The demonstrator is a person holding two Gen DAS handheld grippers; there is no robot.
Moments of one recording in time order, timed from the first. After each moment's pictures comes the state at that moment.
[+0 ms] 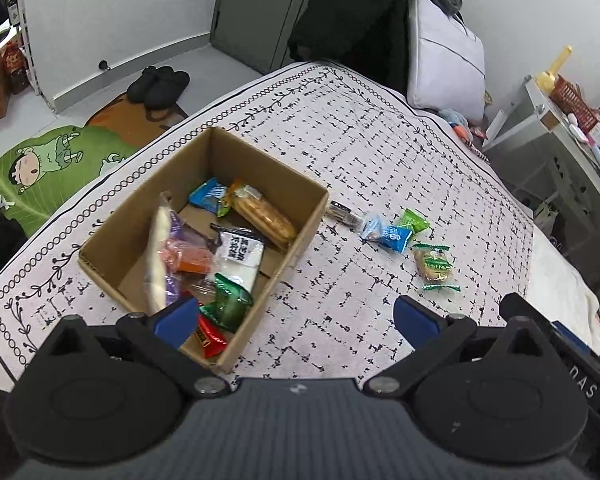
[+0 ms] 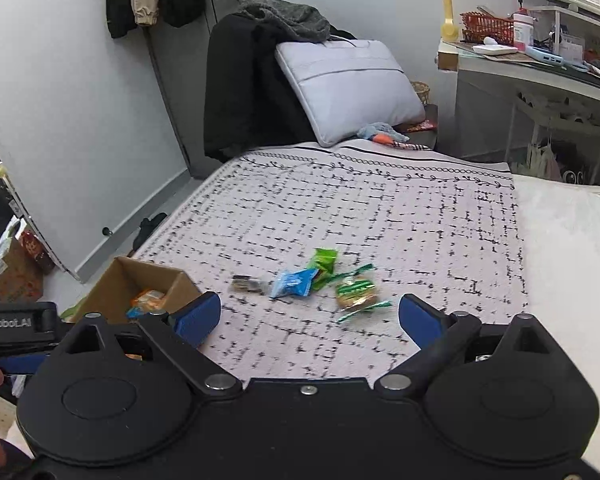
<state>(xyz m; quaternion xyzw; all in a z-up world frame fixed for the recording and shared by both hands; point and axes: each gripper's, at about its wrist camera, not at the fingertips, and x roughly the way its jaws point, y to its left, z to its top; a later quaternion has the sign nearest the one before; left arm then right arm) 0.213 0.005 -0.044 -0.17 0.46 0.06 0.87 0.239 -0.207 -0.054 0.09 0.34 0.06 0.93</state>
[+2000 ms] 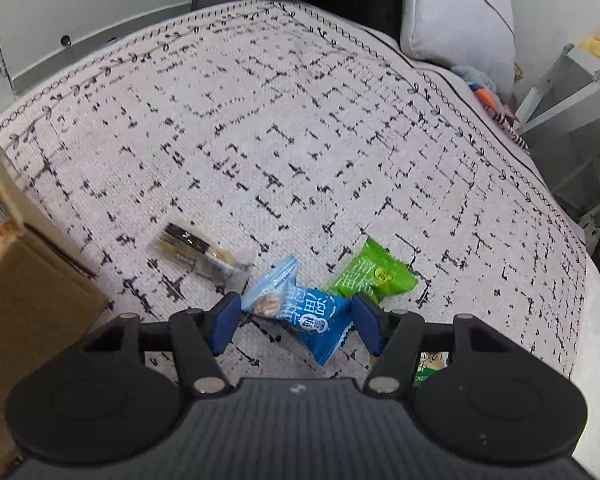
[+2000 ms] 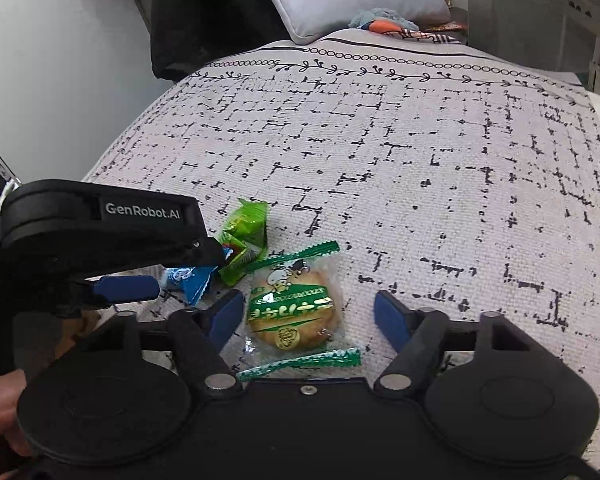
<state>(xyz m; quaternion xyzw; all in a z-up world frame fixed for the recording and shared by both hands) 0.406 -0.108 -0.182 -0.18 0.48 0.08 0.85 0.392 -0.245 -0.195 0.10 0.44 0.11 0.89</state>
